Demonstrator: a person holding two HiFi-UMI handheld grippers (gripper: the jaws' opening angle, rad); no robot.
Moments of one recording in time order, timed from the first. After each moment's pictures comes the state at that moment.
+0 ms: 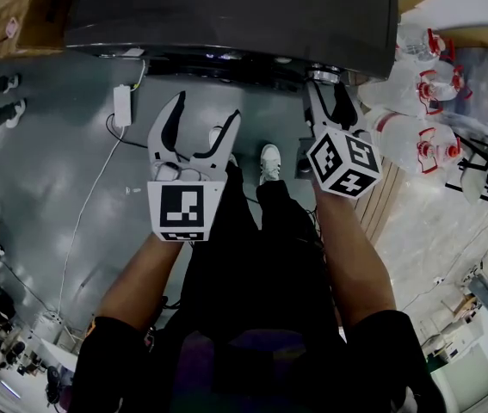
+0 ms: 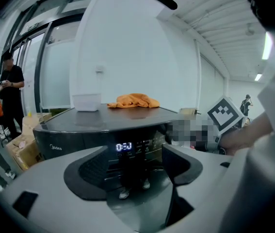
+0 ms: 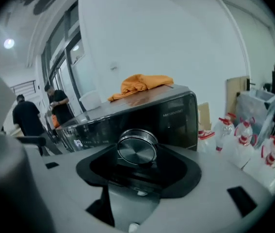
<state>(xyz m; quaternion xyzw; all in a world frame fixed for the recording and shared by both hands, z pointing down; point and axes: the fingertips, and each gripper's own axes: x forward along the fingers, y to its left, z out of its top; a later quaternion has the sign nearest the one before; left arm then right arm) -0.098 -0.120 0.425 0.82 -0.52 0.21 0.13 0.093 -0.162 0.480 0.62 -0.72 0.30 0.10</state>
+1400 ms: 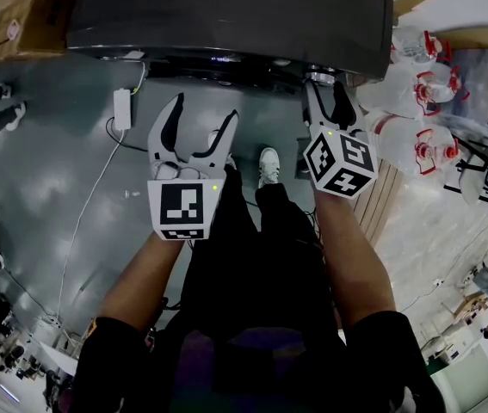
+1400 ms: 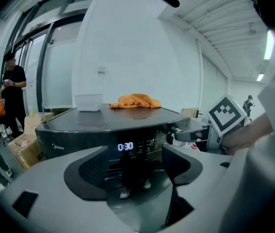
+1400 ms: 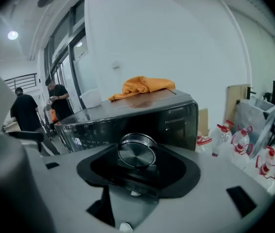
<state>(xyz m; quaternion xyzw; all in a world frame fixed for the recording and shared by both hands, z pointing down) -0.102 -0.119 0.425 0.82 -0.53 0.21 0.13 0.092 -0.162 0.473 0.63 -0.72 0.27 0.13</state>
